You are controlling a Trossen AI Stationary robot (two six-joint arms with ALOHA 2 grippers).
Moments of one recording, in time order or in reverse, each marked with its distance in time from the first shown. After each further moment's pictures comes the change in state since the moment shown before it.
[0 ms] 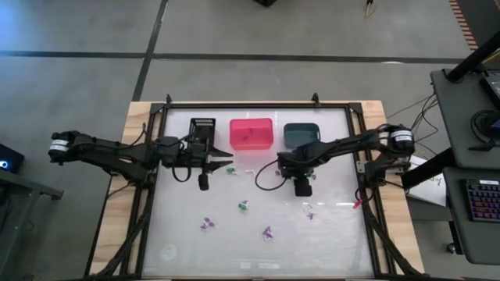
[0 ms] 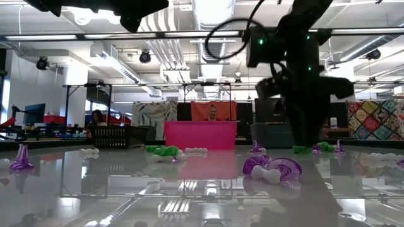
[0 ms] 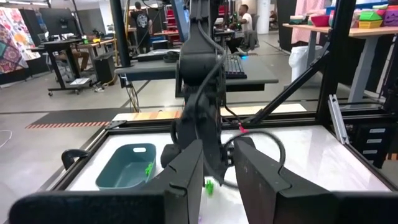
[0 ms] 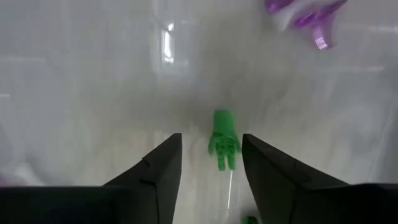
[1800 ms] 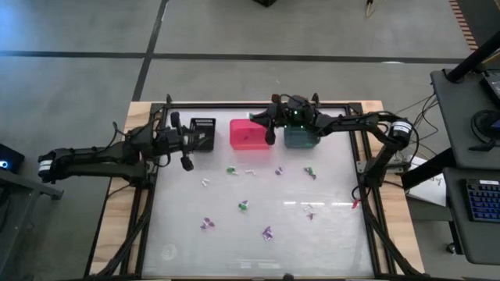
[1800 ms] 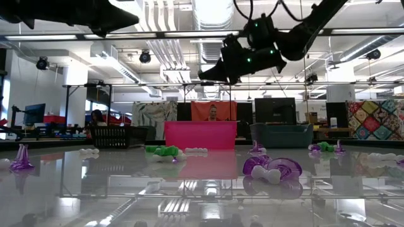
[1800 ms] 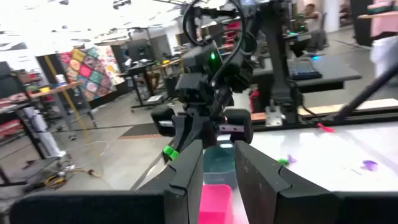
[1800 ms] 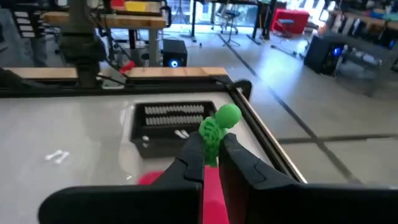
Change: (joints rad) left arm 0.235 -0.389 -0.167 -0.119 -0.032 0.173; right arm -0.428 0.011 -0.031 1.334 -0.218 -0.087
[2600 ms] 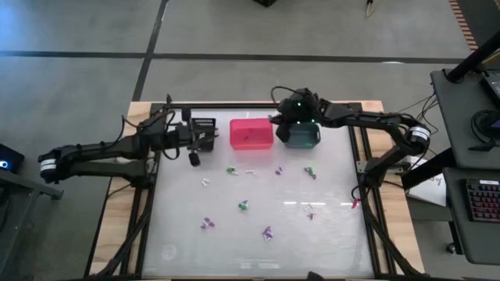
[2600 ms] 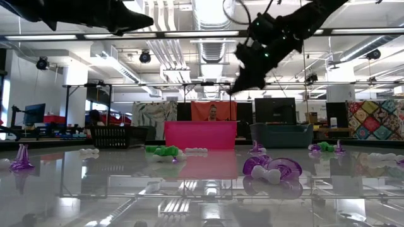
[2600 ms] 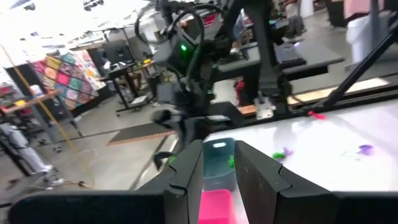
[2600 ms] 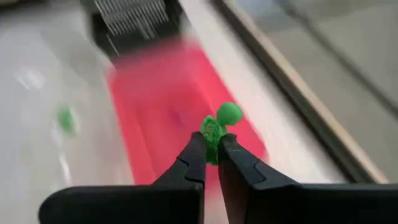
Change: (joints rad) left arm 0.109 0.185 0.086 0.043 0.194 0.090; right arm -0.052 -0.178 0.075 -0.733 0.130 0.073
